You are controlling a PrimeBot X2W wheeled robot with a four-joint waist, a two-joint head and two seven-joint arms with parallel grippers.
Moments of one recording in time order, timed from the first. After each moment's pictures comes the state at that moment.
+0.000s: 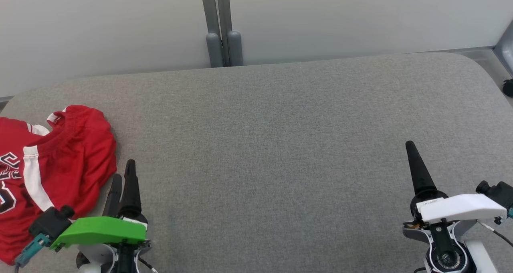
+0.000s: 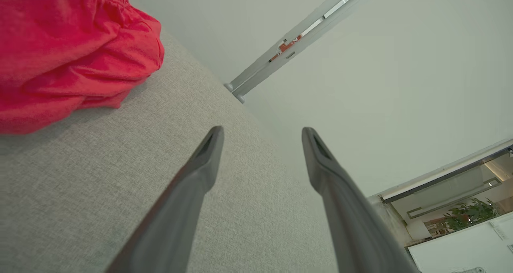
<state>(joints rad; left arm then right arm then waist) -0.08 0.04 0.00 0.21 -1.00 -0.09 -0.05 -0.07 -0.07 -0.01 0.13 1.18 0.13 -0.05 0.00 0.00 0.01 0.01</state>
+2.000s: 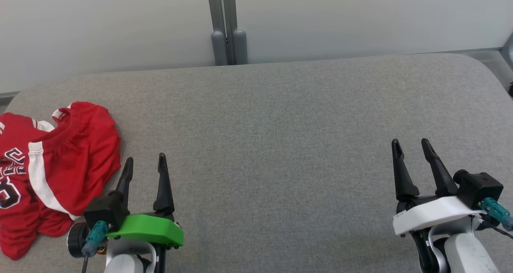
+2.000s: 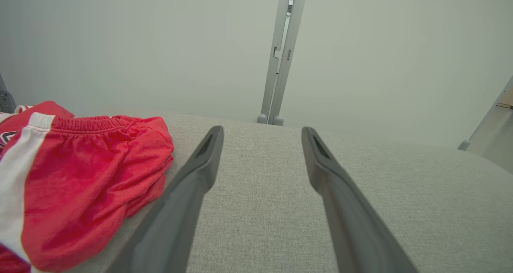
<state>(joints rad) -0.10 0.04 -0.13 0.20 -0.30 0.04 -0.21 -0.08 -0.08 0.01 0.13 0.30 0.13 -0.21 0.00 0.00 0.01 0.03</state>
